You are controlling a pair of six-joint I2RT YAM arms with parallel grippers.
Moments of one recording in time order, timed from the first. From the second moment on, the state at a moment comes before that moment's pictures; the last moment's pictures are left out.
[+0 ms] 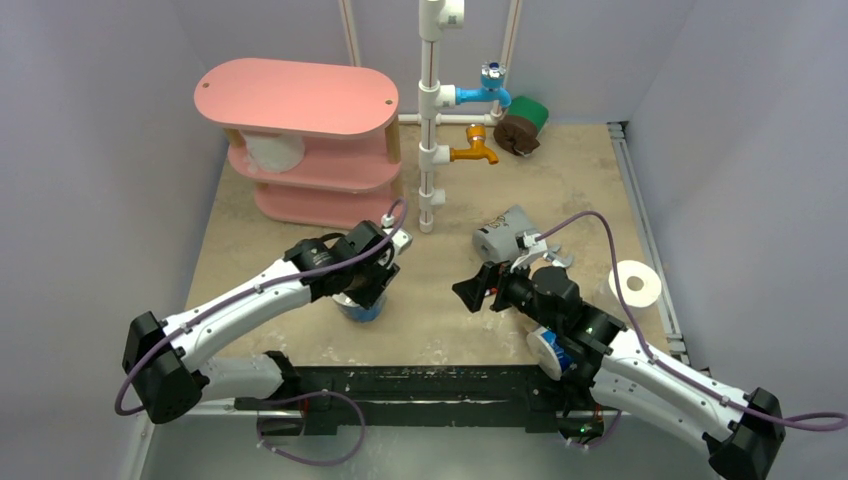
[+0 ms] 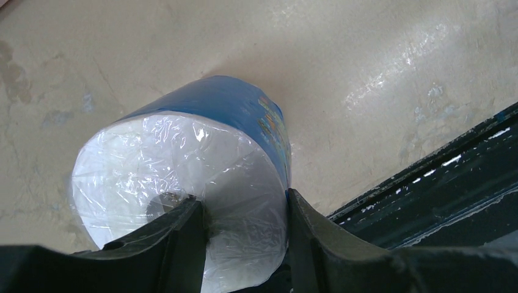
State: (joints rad) left arm -0.84 1.19 1.01 -0.91 -0.17 -0.18; right arm 0.84 0.66 0.42 -0.06 0.09 0.62
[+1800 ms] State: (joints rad) left arm -0.92 1.12 1.07 -0.90 -0.15 -0.38; right arm 0.84 0.63 0.41 -0.09 0.11 0.59
